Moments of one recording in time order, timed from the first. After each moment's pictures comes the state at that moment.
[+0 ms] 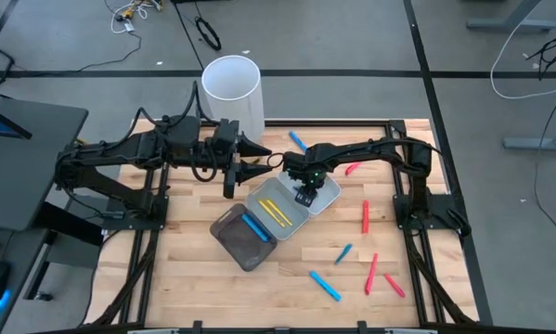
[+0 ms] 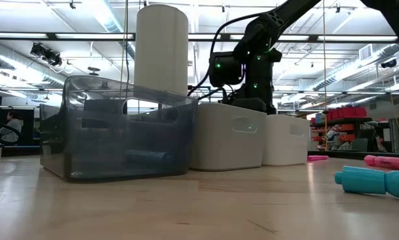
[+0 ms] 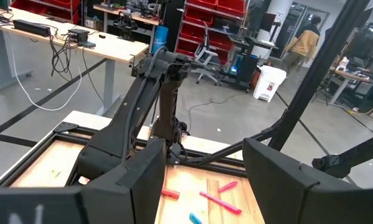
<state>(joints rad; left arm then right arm) -0.01 1.29 1.49 -0.29 -0.02 -0.25 -0.23 1.97 1.33 -0.89 -0.05 0.24</state>
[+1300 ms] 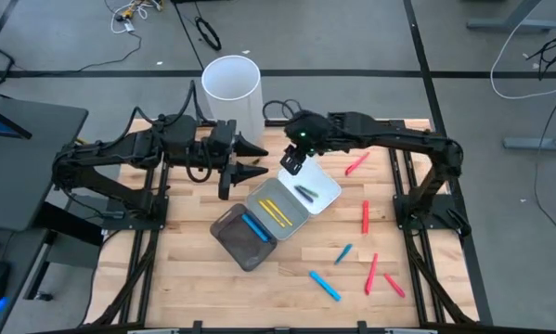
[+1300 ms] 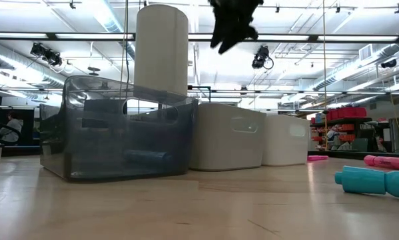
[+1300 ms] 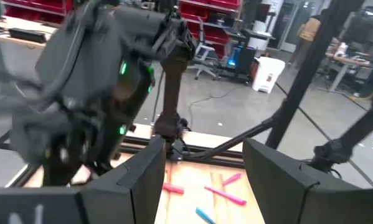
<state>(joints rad) -0.01 1.27 1.49 -0.32 0.00 -0.19 -0.18 1.73 1.80 -0.98 0.23 0.32</state>
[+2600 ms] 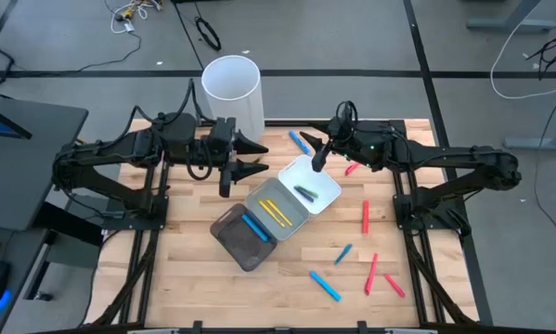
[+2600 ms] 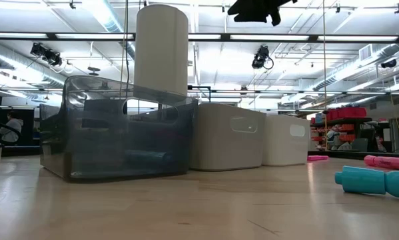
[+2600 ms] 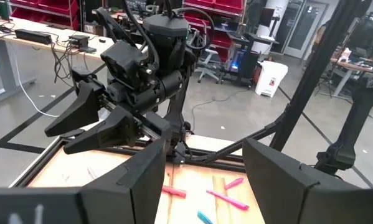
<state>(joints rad) 0.00 1.27 1.49 -0.31 0.00 -0.20 -0.13 1.22 1.06 0.00 0.41 -0.01</state>
